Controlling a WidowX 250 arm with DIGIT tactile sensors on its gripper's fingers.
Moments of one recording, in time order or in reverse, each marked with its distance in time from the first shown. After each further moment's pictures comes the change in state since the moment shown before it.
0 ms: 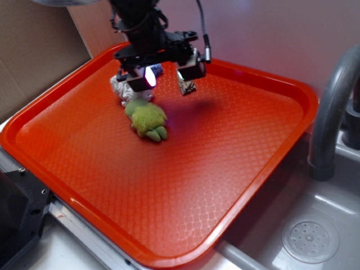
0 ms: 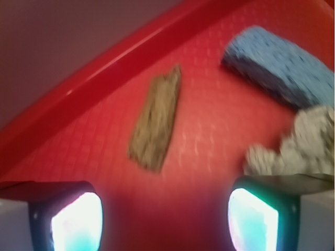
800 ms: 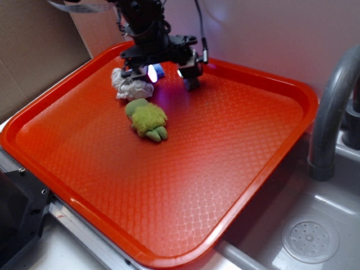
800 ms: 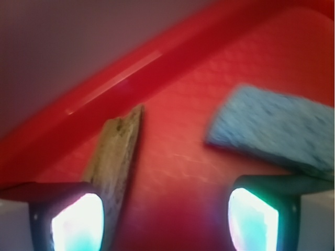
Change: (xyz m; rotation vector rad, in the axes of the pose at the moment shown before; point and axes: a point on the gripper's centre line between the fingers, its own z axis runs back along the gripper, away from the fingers) arm 0.036 0.015 -0.031 0.032 -0.051 -0.022
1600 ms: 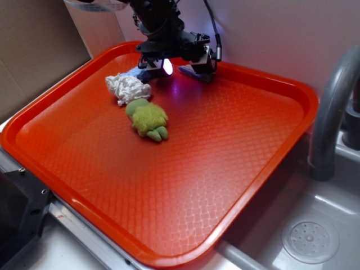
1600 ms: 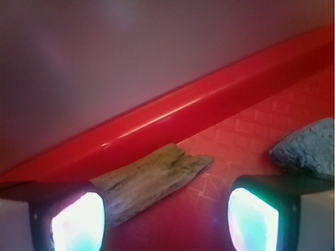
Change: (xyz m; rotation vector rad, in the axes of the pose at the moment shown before) arm -0.001 -0.014 -0.010 -0.035 -0.020 -0.146
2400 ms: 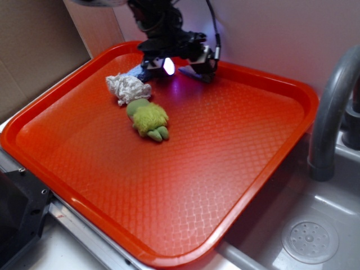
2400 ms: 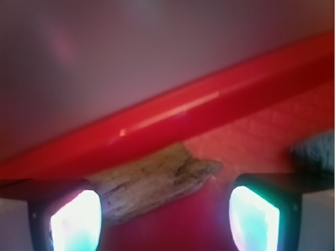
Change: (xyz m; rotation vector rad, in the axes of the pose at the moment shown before) arm -0.016 0.018 -0.003 -0.067 0.155 -0.072
